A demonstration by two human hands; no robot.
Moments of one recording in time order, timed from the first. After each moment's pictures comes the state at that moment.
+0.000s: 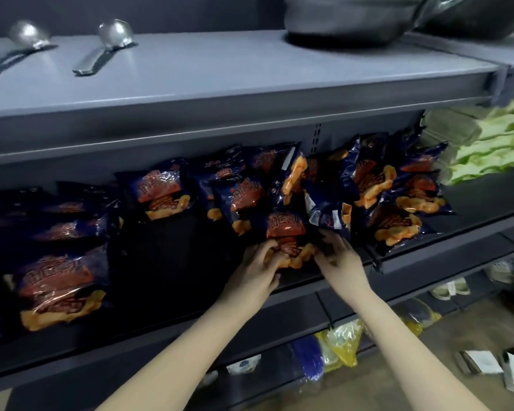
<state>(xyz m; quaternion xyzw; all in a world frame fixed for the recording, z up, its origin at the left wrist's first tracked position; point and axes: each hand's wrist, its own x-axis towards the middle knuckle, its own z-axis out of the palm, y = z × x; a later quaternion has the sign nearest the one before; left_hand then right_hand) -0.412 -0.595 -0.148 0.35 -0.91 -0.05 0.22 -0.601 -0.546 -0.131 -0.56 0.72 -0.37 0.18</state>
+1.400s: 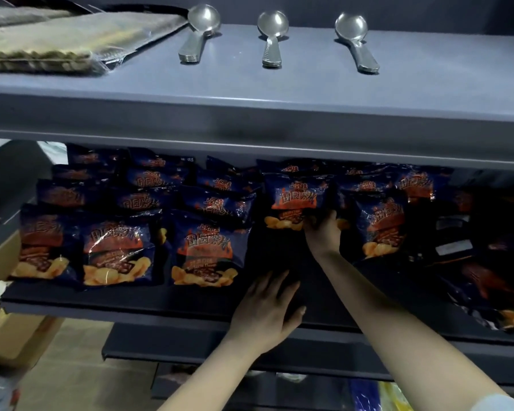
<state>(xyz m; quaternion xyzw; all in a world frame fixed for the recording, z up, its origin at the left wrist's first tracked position) -0.241 -0.584 -0.182 0.53 -0.83 0.06 0.16 -0.375 -0.707 -0.126 -0.50 0.69 -0.41 0.32</state>
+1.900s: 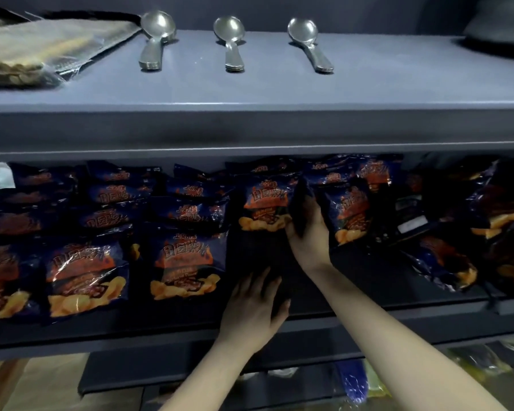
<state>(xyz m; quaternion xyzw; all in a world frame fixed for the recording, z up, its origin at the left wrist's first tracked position) -0.243 -0.585 -0.177 0.54 -0.83 0.00 0.13 -0.385 -0.666 -0.119 -0.58 0.62 -0.49 0.20</state>
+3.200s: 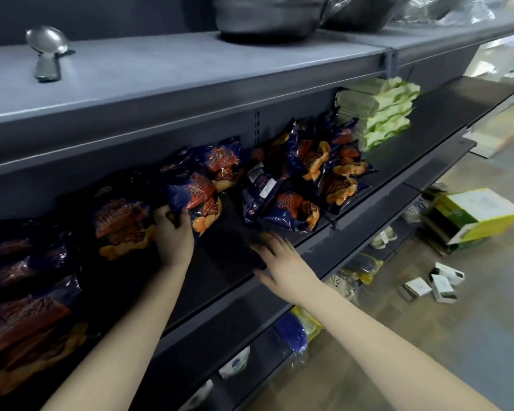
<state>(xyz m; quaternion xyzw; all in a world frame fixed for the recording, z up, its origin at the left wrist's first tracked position) -0.364 -0.655 -0.094 0.53 -0.59 -0.37 0.48 -0.524 -0.521 -0.165 -0.69 0.70 -0.19 -0.02</state>
